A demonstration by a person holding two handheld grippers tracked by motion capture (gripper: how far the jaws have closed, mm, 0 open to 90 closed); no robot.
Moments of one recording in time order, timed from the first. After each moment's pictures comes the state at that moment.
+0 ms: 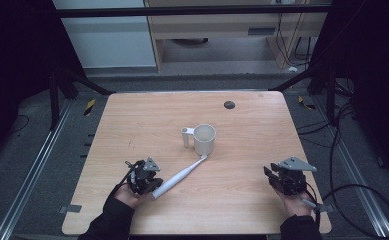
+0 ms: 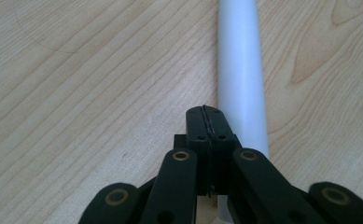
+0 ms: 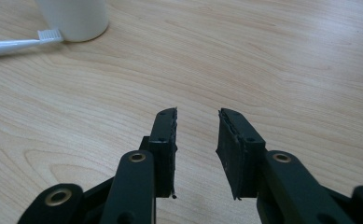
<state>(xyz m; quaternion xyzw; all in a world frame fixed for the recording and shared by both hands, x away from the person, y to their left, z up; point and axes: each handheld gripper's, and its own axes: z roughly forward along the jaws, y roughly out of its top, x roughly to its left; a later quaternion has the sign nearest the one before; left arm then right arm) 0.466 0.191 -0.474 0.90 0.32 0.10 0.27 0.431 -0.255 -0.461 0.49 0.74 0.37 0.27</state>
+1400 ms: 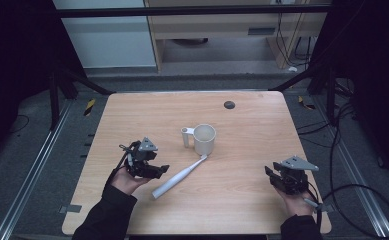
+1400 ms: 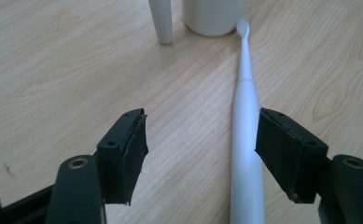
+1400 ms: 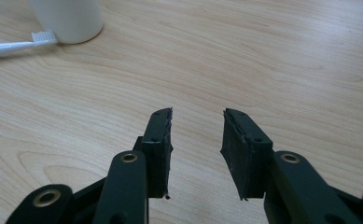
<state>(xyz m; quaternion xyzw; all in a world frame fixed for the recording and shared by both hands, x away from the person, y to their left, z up) 0.490 0.183 -0.411 0.87 0.35 0.14 0.33 0.432 -0.259 -0.459 0.49 0.74 0.37 0.27</state>
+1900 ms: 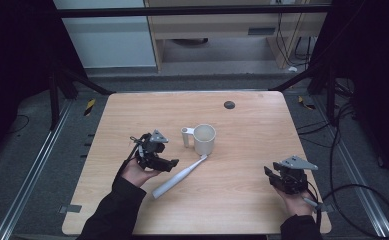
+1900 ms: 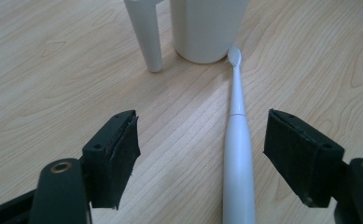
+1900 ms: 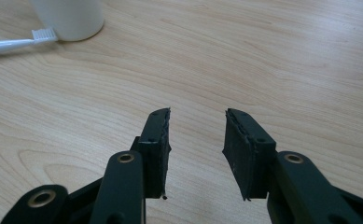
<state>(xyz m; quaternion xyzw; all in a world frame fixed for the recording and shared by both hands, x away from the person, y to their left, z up) 0.508 0.156 -0.408 0.87 0.34 0.13 0.33 0.433 -0.259 -0.460 0.49 0.74 0.37 0.27</state>
